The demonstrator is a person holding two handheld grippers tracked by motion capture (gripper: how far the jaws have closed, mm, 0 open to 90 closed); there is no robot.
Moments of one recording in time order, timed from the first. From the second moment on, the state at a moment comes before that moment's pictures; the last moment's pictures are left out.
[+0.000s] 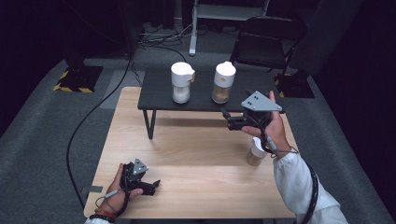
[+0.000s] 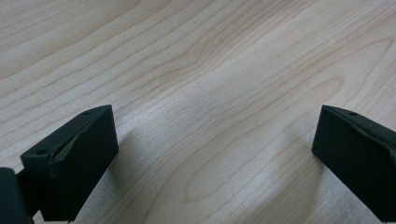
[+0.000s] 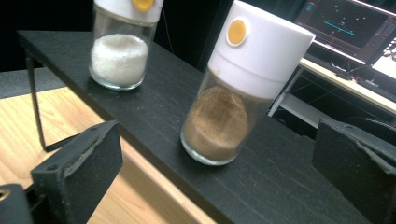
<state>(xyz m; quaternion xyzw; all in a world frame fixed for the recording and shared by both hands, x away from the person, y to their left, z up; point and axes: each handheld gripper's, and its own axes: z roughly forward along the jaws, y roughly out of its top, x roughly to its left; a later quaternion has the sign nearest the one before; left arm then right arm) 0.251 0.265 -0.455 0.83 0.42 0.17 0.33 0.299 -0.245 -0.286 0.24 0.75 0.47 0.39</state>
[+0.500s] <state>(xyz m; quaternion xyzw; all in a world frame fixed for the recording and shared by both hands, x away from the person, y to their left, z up) 0.251 0.265 -0.455 0.83 0.42 0.17 0.33 0.273 -0.264 -0.310 0.24 0.76 0.46 0.39</state>
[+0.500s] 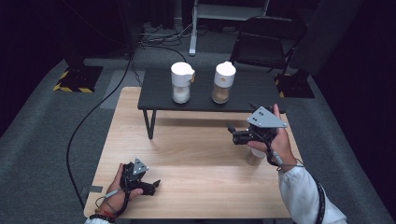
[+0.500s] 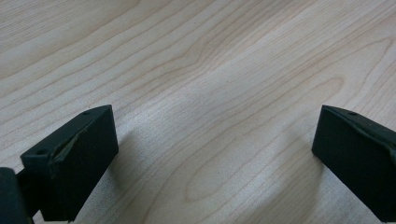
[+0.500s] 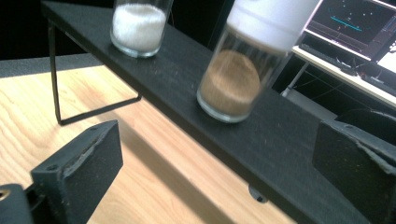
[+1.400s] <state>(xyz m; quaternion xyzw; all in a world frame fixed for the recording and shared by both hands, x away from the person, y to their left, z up) 0.251 0.265 -0.455 0.83 0.42 0.17 0.33 0.223 -0.295 -0.362 0.23 0.77 0.43 0.40</state>
